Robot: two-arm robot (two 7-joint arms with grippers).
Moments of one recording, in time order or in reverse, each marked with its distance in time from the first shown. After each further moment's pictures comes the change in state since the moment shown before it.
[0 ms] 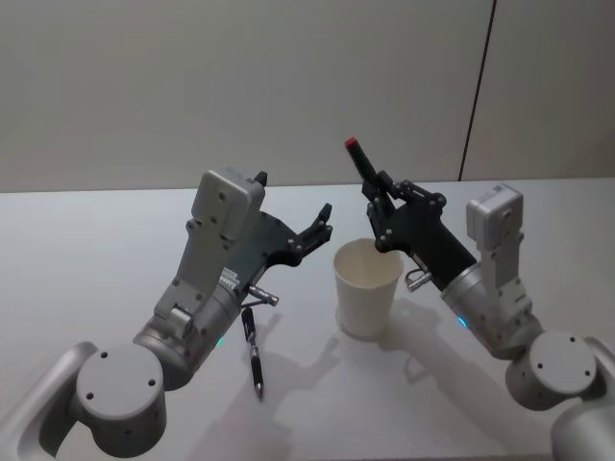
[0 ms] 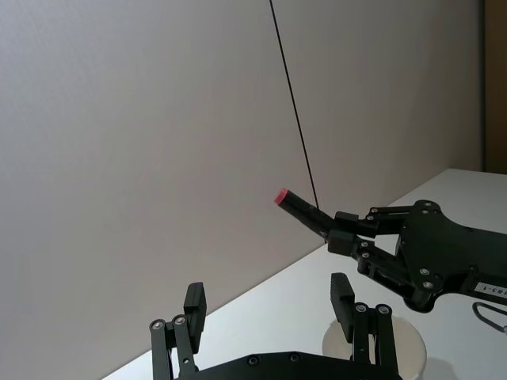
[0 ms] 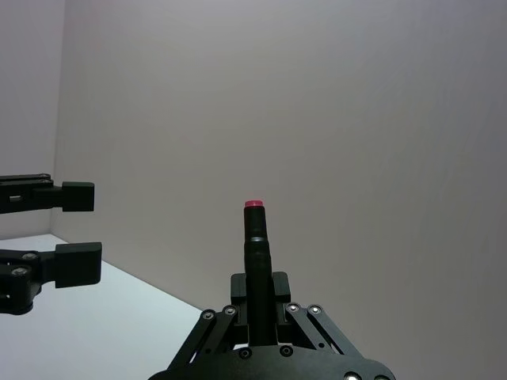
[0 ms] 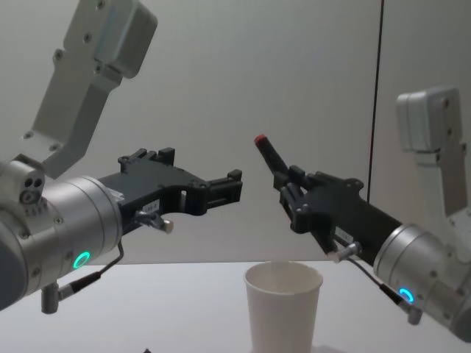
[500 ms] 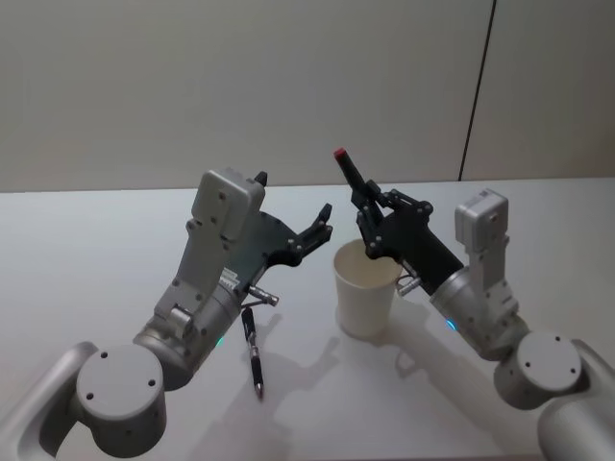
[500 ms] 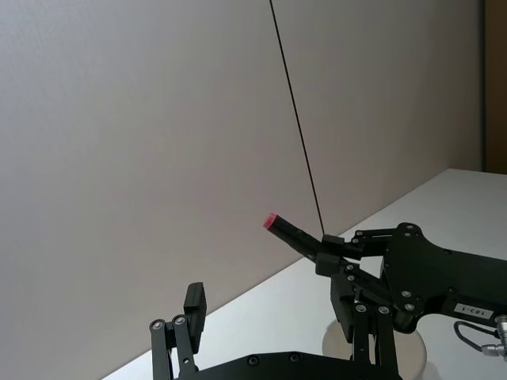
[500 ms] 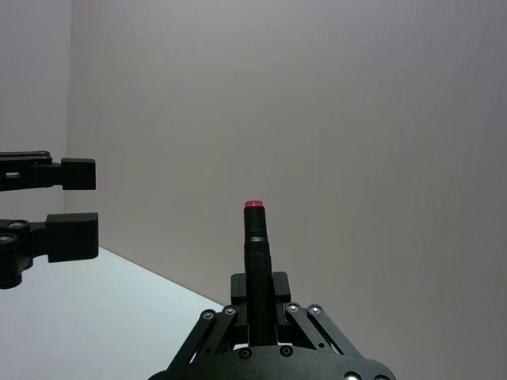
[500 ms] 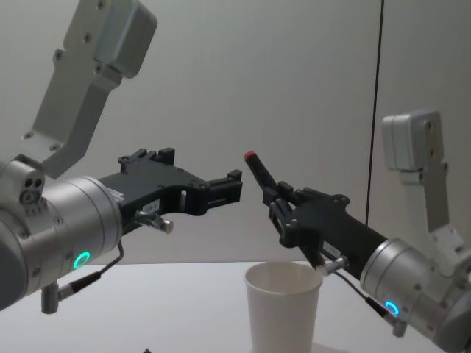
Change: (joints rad) left arm 0.000 0.000 0.000 0.000 0.000 0.000 0.000; right arm 0.073 -0.023 -0.007 0.161 0.036 -0.060 0.041
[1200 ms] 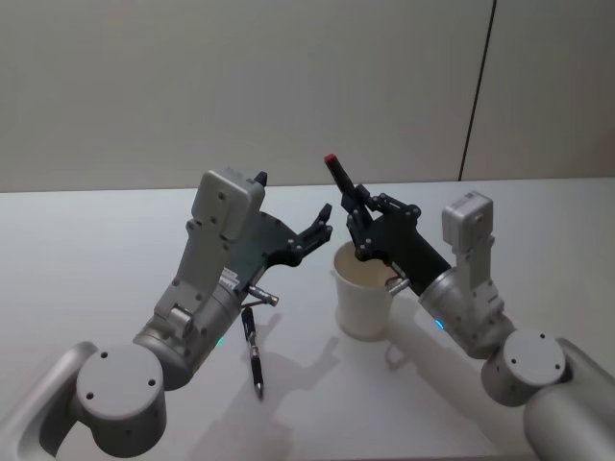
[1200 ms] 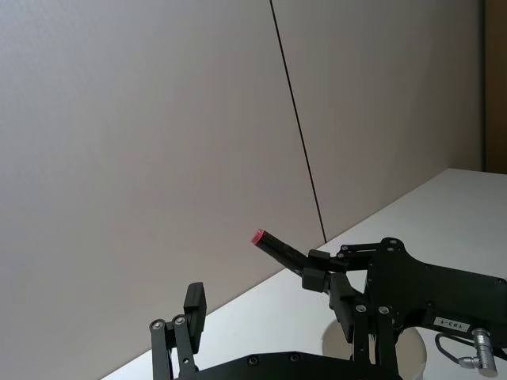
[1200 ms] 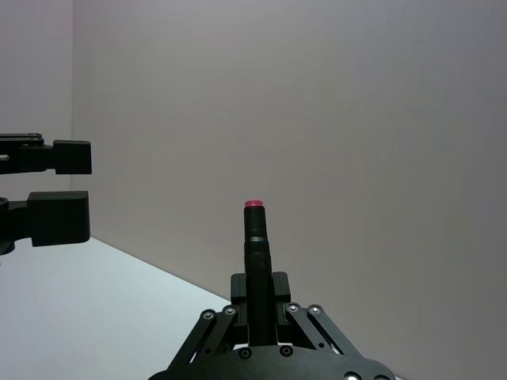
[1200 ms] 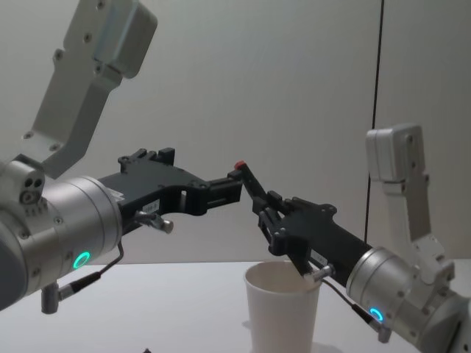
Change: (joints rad) left arm 0.000 0.000 0.000 0.000 0.000 0.000 0.000; right arm 0.091 -0.030 -0.011 0.185 0.025 -0.077 0.019
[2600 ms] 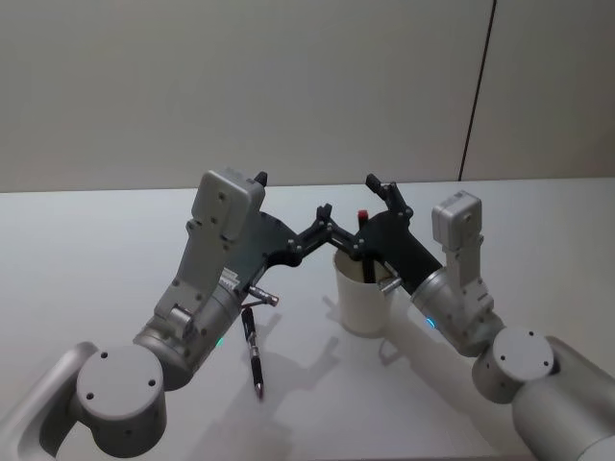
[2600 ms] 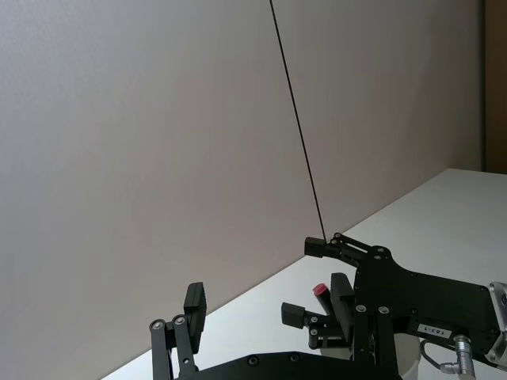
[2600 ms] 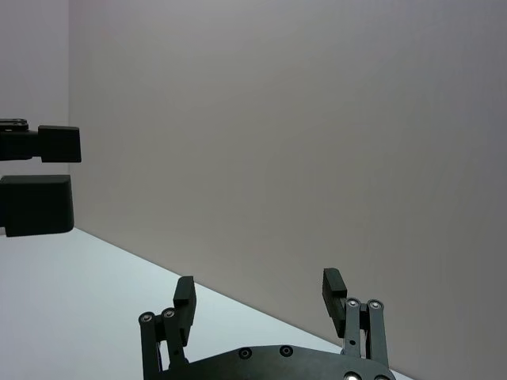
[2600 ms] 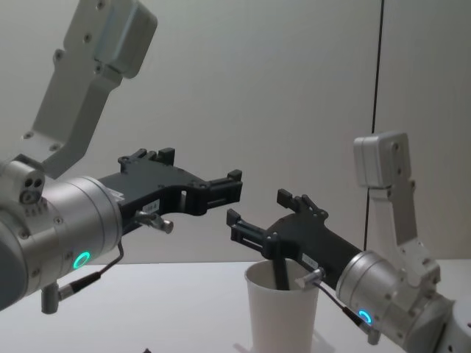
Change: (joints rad) left arm 0.000 0.000 0.000 0.000 0.000 0.000 0.000; right arm 0.082 -0.028 -0.006 0.161 0.007 -0.066 -0.003
